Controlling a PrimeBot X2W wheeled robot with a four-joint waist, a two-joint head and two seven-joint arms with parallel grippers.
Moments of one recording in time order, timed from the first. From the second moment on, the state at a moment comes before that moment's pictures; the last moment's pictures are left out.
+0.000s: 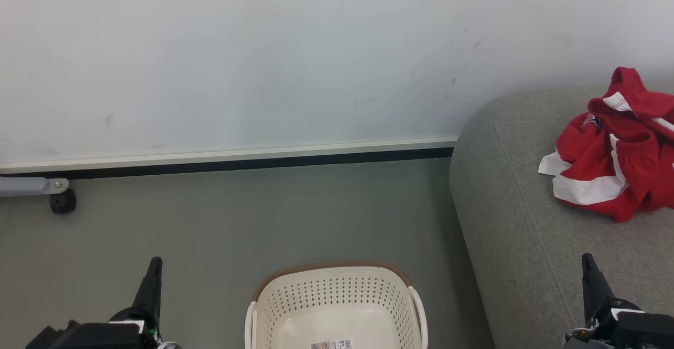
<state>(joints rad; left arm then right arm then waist) -0.08 0.04 0.09 0.30 -1.60 -0.12 0.11 -0.09 -0.04 -0.13 0.30 1.60 0.12 0.11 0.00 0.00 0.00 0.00</state>
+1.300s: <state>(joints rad) -0.08 0.04 0.09 0.30 -1.60 -0.12 0.11 -0.09 -0.04 -0.13 0.30 1.60 0.12 0.11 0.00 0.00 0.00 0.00</state>
